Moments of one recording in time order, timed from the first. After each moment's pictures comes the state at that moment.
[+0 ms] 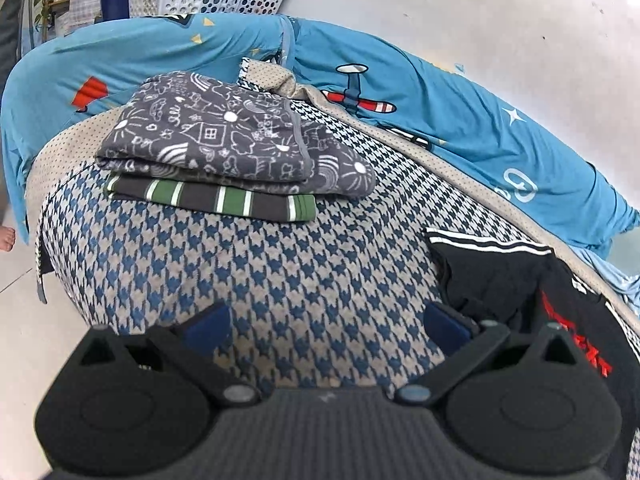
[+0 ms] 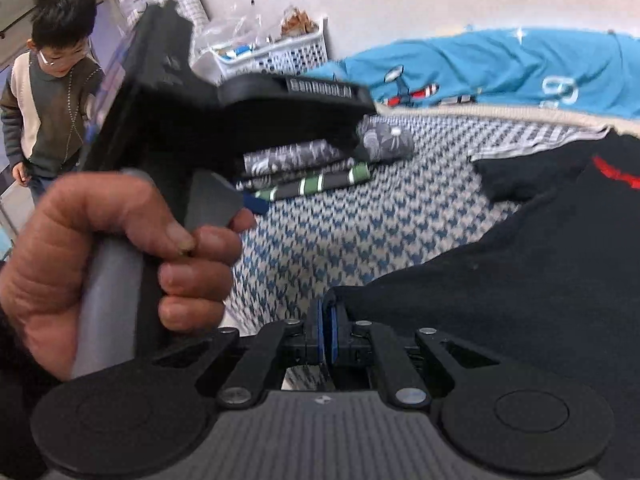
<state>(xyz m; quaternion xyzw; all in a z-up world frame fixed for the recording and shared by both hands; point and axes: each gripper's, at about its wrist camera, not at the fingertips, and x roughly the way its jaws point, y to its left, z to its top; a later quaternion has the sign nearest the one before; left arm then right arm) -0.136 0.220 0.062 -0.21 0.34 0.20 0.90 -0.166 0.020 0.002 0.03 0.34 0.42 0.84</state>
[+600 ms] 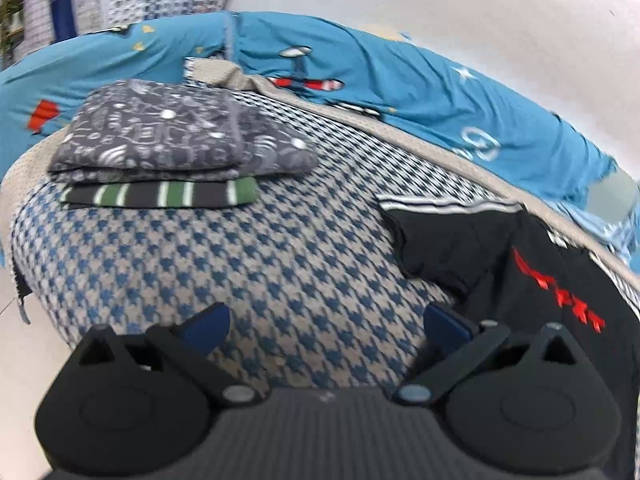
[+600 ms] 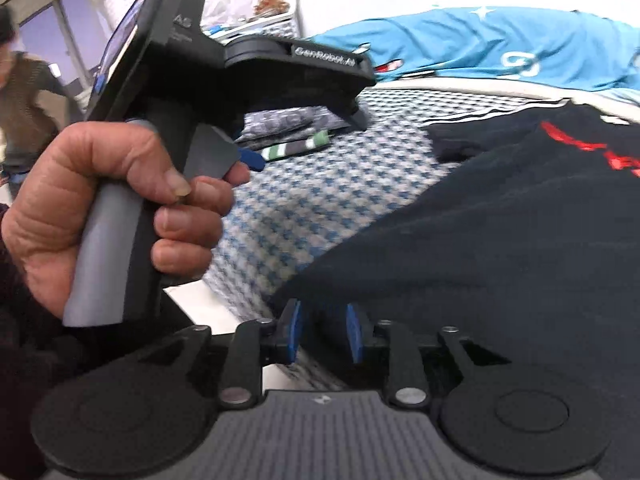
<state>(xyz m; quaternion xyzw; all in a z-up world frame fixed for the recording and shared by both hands) -0.116 0.166 0.054 -0.15 0.37 0.14 0.91 -0.188 -0.033 -0.002 0.00 0.36 0.38 0.85</state>
